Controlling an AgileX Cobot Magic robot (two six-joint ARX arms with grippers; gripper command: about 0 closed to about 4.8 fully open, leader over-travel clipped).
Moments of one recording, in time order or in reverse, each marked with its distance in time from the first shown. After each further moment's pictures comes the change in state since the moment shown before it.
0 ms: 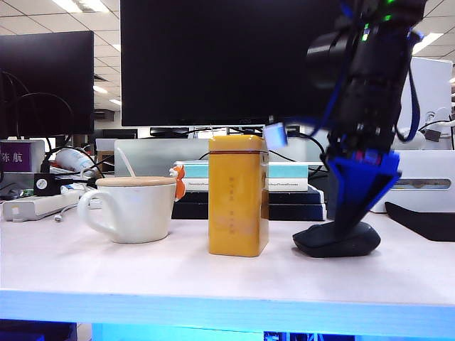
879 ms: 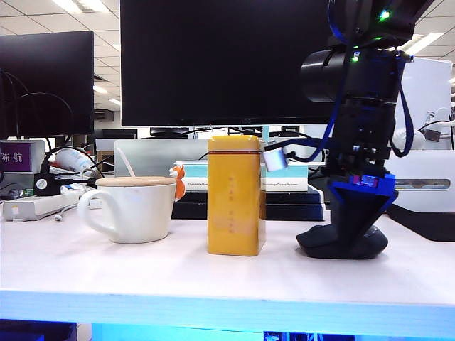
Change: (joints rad) left arm 0.000 0.000 0.000 0.000 0.000 0.000; right arm 0.000 0.051 0.002 0.047 0.089 0.000
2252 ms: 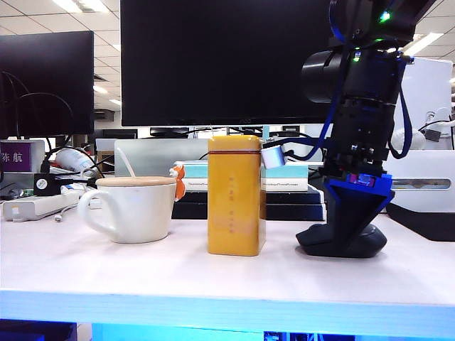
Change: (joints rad) left arm 0.000 0.000 0.000 0.000 0.000 0.000; right arm -0.001 0.003 0.000 0.007 -0.045 0.002
